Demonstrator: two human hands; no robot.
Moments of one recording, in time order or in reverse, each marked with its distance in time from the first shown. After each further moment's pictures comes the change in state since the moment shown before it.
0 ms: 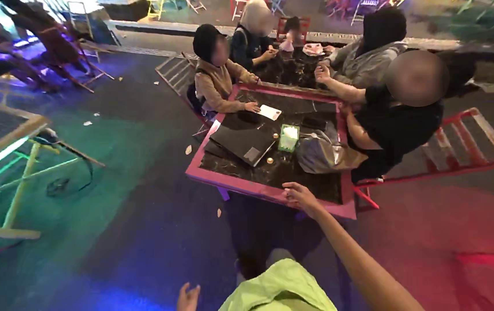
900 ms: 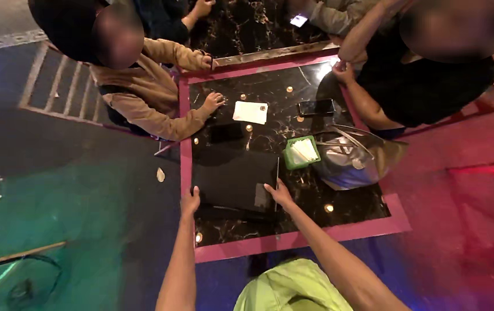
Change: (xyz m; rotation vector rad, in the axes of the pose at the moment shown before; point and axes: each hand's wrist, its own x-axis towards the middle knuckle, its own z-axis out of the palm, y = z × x) left_hand 0.447 0.591 0.103 0.737 -0.110 0.425; right_hand 0.355 0.008 0.051 -0.024 0.501 0.333
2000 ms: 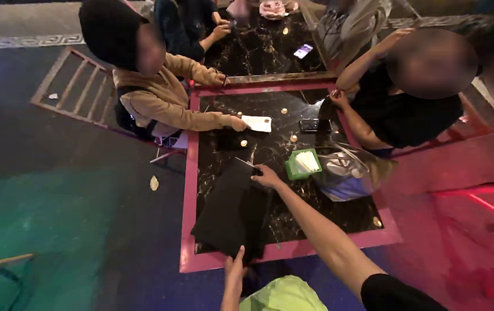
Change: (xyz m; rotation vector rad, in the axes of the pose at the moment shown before) left_hand -0.236 -0.026 0.116 -0.865 -0.271 -0.511; right_hand 0.050 -0.110 0.022 -0.505 -0.199 -0.340
